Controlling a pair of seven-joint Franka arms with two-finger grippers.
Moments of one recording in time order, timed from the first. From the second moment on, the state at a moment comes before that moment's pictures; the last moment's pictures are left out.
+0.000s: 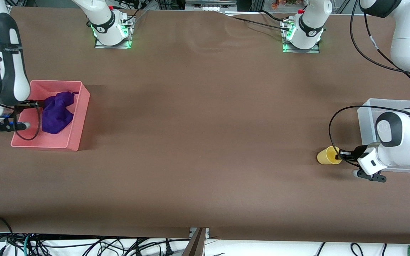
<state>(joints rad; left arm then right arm) 0.29 0.73 -0.16 -1.46 -0.09 2.02 0.36 0.06 0.38 -0.37 -1.79 -0.09 1.76 -0.35</state>
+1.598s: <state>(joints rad) 0.66 0.71 -0.11 -1.38 0.12 1.85 0.85 0.01 0.23 -0.01 -1.34 -0.05 1.43 -0.14</state>
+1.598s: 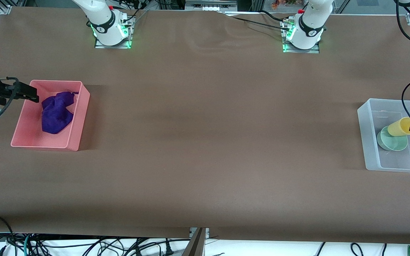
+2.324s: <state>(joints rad) 0.49 0.48 -0.18 -1.35 0.12 1.68 0.64 0.00 0.23 -0.02 -1.35 -0.05 1.42 -0.17</state>
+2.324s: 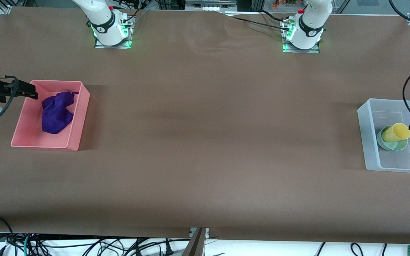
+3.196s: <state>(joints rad) 0.01 0.11 0.04 -1.54 -0.02 1.57 0.07 0.00 0.23 -0.01 -1.35 -0.05 1.42 -0.17</state>
